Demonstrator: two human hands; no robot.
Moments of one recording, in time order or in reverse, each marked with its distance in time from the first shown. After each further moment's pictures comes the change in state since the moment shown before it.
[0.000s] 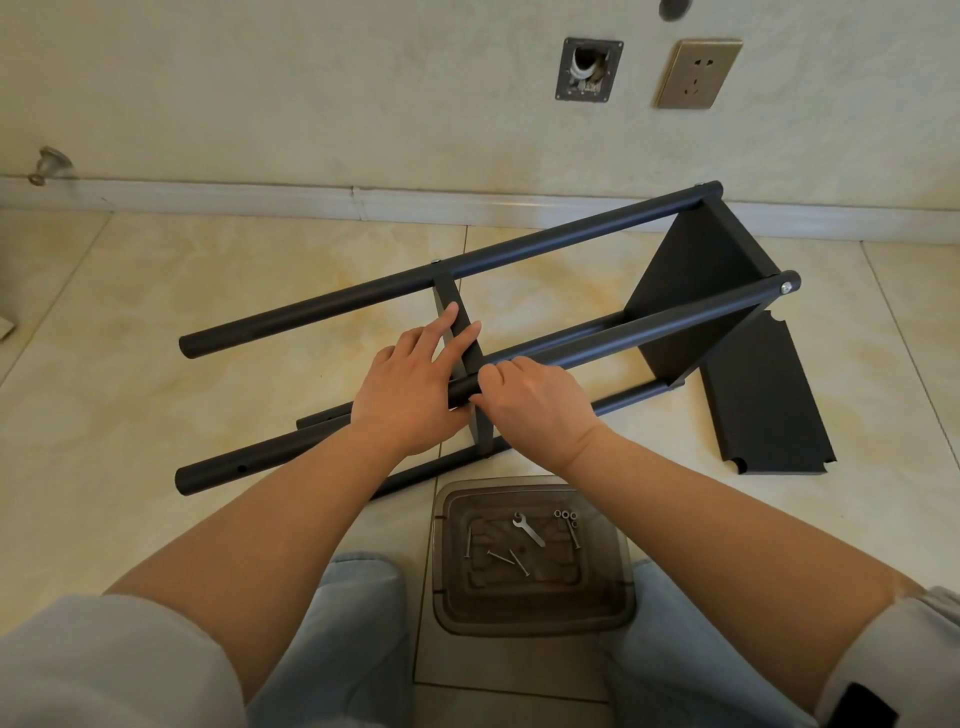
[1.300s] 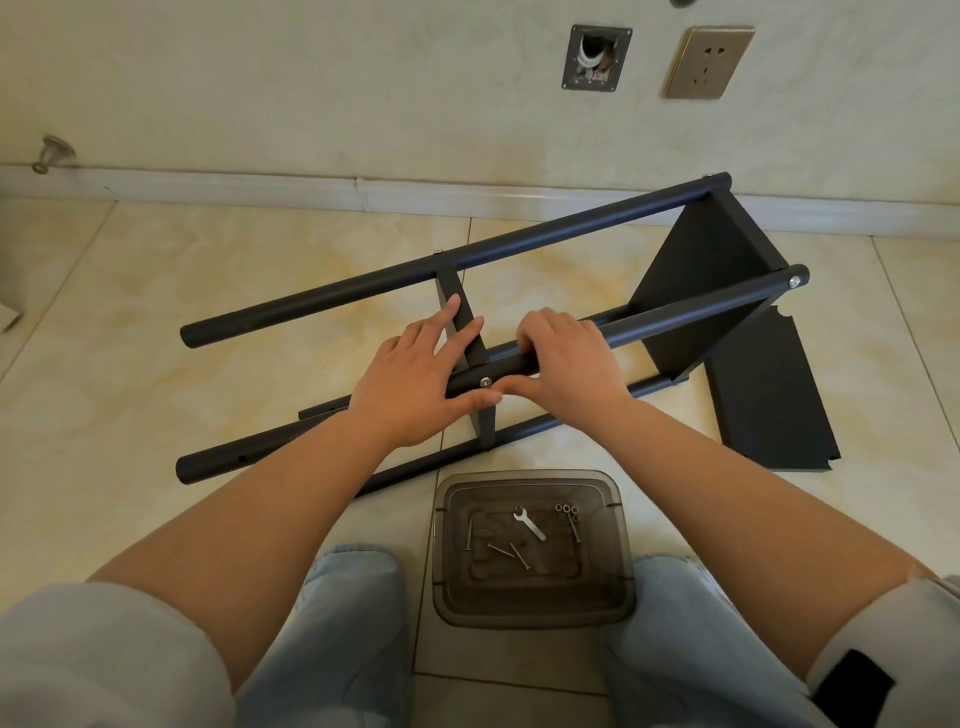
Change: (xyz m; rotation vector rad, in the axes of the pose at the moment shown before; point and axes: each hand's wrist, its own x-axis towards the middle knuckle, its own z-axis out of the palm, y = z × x) left_hand 0.000 -0.003 -0.005 -0.037 -0.082 0.025; right_hand 0.005 0.036 -0.009 0.192 -0.285 0.276
